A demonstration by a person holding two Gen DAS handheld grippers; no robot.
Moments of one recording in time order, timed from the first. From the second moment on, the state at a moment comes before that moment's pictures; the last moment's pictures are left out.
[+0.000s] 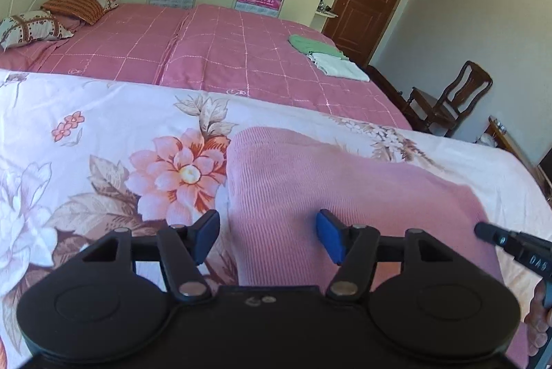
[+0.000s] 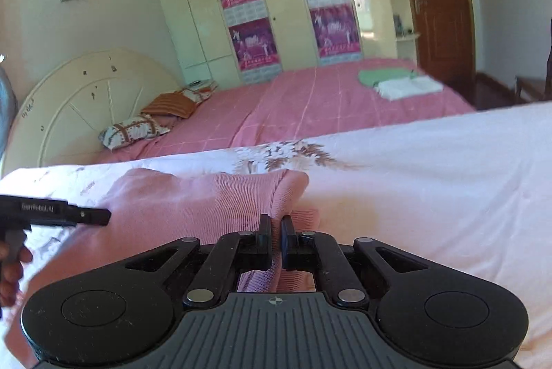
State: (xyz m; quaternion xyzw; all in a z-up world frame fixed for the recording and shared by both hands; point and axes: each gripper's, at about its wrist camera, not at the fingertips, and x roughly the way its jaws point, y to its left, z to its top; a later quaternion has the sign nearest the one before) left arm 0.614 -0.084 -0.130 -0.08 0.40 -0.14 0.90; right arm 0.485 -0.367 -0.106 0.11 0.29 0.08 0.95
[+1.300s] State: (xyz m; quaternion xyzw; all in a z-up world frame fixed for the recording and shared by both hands) left arm 0.447 -0.033 -0.102 -0.10 0.36 -0.15 0.92; right arm 0.380 -0.356 -0.101 0.17 0.35 0.07 0.92
